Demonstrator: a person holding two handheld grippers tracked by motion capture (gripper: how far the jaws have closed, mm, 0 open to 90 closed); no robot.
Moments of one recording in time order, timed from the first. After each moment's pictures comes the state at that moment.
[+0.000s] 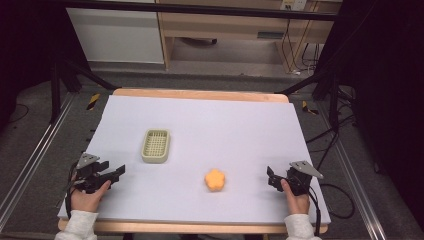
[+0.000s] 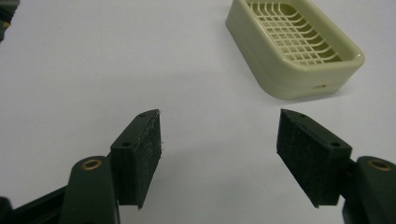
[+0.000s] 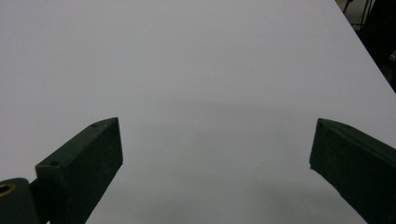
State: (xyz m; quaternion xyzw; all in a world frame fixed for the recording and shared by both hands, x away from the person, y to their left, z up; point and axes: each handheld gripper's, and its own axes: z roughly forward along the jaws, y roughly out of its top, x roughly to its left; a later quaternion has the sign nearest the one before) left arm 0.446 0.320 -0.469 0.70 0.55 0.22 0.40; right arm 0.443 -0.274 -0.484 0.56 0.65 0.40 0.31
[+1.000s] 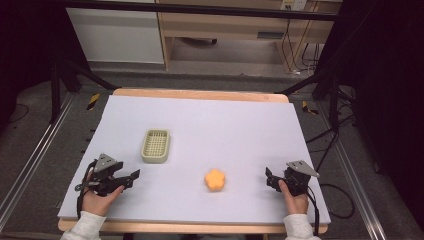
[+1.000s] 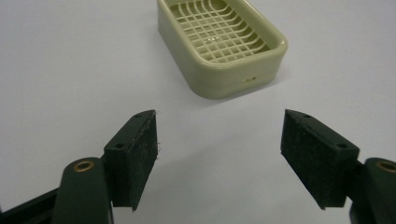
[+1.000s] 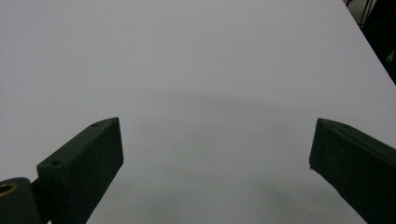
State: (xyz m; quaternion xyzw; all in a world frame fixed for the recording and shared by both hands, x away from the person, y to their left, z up) left arm 0.439 0.276 -0.459 0.75 0.48 0.21 0.40; right arm 0.444 -0.269 -0.486 0.56 0.67 0.38 0.32
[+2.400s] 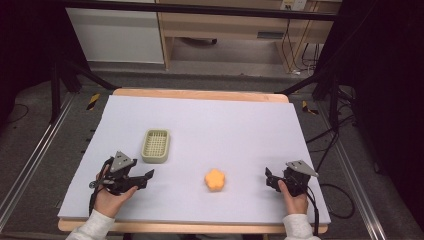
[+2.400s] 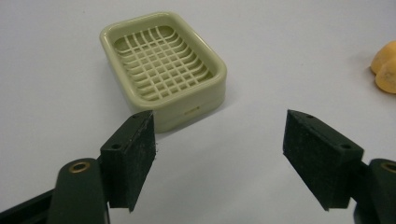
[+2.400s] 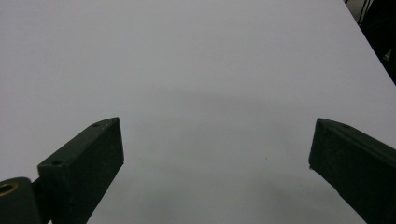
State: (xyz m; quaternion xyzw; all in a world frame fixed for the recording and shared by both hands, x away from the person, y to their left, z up) left arm 0.439 0.236 -0.445 0.78 0.43 0.22 0.40; right arm 0.445 -0.268 -0.486 0.56 0.67 0.37 0.32
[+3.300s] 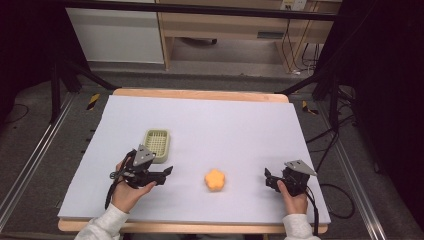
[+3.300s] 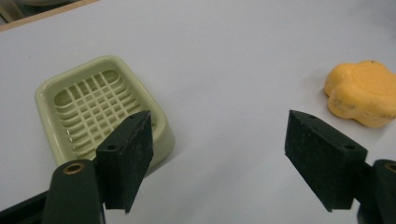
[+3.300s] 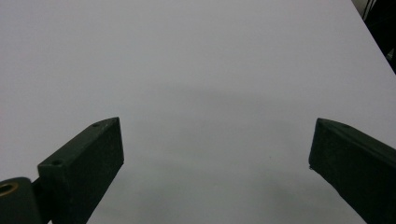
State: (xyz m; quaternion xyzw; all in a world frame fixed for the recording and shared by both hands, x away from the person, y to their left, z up) left arm 0.452 0.186 -0.426 0.81 0.37 0.21 0.40; right arm 0.446 -0.267 -0.486 0.56 0.68 0.37 0.31
